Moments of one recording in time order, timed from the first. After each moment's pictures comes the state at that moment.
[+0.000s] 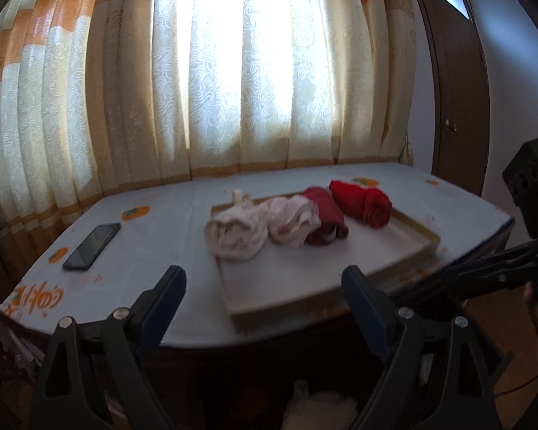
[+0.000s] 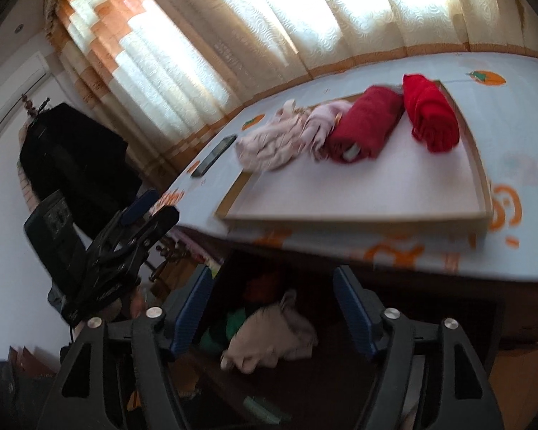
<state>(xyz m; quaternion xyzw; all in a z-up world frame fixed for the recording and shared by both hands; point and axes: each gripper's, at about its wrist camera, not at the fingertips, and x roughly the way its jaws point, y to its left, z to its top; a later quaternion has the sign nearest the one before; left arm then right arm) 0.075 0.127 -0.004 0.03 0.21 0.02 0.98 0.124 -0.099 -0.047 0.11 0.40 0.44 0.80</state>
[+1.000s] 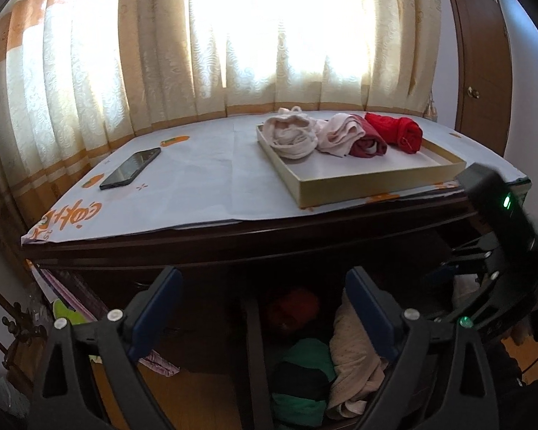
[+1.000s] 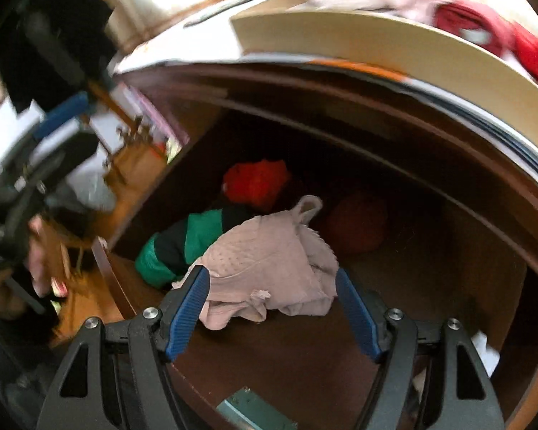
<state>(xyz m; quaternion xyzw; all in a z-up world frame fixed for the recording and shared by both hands) 0.022 0.176 -0.061 0.01 0.29 0.07 0.95 0.092 0.041 -0.151 -0.13 0.50 0.43 0.74</state>
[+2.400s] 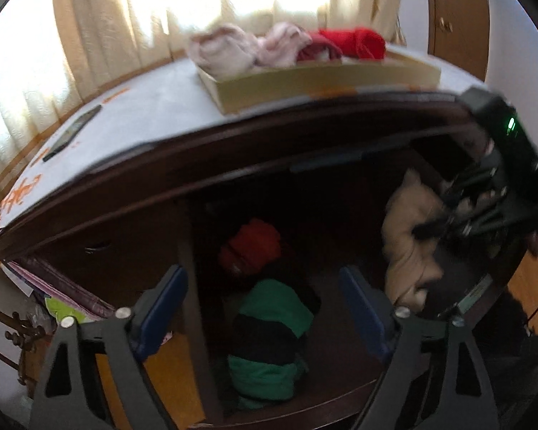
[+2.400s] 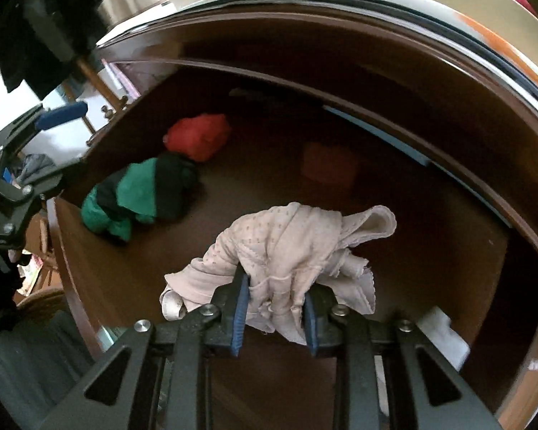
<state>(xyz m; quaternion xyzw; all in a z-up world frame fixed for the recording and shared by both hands) 0.045 0.130 -0.117 0.07 0.42 0.00 0.91 0.116 -0.038 -0.187 -0.15 0.50 0.41 0.75</state>
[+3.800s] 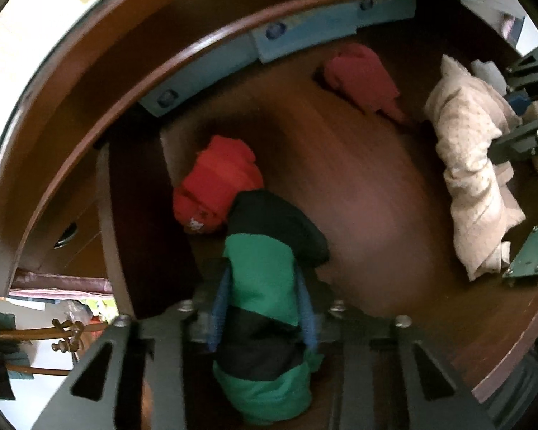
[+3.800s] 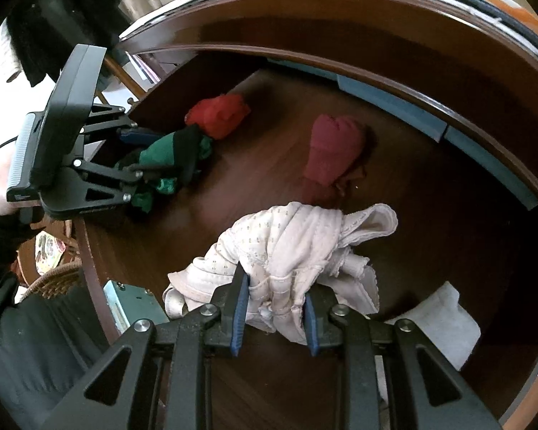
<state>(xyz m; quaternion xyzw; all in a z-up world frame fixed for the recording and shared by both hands) 0.089 0.103 -0.177 0.17 0.58 -0.01 0.80 0.124 -0.033 -0.198 -0.14 0.51 0.46 0.71</state>
